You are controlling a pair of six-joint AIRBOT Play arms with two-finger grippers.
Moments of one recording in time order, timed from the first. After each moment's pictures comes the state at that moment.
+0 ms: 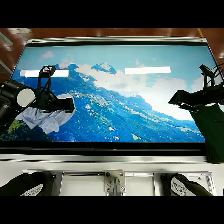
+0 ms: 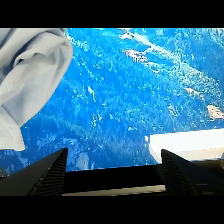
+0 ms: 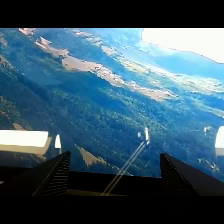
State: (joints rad) left arm -0.42 -1.10 1.20 1.60 -1.27 -1.92; right arm -0.25 -1.19 1.21 -1.15 1.38 1.44
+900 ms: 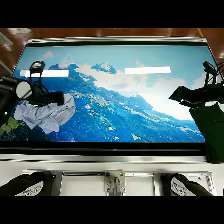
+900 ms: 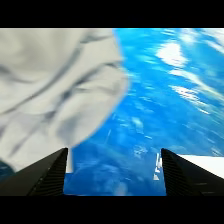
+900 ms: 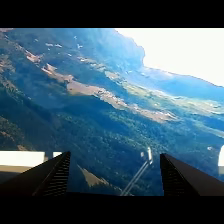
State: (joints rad) left arm -0.22 -1.18 1.22 1.68 -1.22 -1.90; right arm -0.25 -1.19 1.21 -1.14 1.30 1.45
